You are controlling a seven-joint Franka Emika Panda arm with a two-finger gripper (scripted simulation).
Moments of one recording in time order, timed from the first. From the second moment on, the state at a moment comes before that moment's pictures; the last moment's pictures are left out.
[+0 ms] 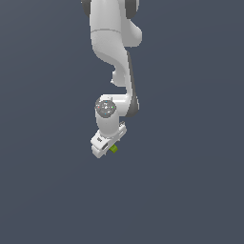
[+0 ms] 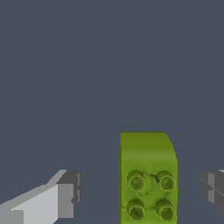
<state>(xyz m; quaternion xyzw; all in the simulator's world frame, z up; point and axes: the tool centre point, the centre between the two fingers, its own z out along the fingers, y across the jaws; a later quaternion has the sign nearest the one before) -0.003 -0.055 0.016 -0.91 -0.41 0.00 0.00</state>
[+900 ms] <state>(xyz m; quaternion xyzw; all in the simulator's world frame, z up) -0.003 -0.054 0.016 -0.91 -0.41 0.00 0.00</state>
